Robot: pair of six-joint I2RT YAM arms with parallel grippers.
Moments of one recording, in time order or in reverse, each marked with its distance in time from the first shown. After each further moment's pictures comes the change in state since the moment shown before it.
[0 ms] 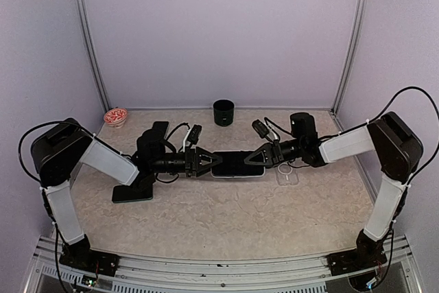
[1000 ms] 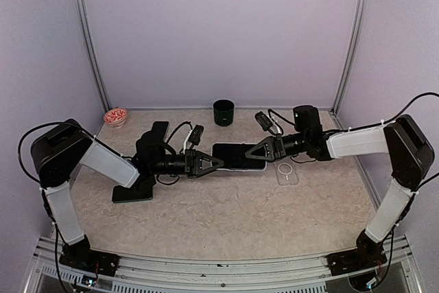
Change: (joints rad) left arm -0.018 -0.005 -0.017 0.067 0.029 0.024; right arm 0.000 -0.116 0.024 -0.164 0.082 -0.089
